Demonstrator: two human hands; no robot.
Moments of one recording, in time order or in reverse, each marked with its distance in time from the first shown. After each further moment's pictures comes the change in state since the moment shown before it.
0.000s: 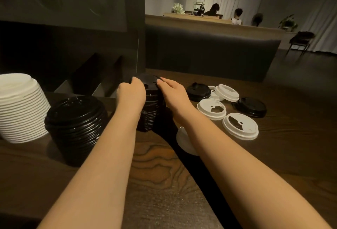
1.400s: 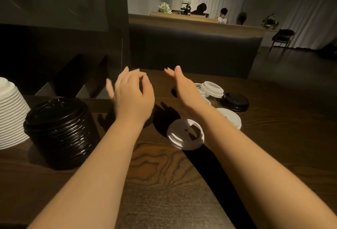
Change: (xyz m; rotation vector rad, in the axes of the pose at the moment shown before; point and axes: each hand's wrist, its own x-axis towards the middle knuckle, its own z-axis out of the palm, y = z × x) left_hand -0.026 -0.021 0.014 0.411 0.104 0.824; right_hand -0.010 0.001 -0.057 -0.346 0.018 -0.169
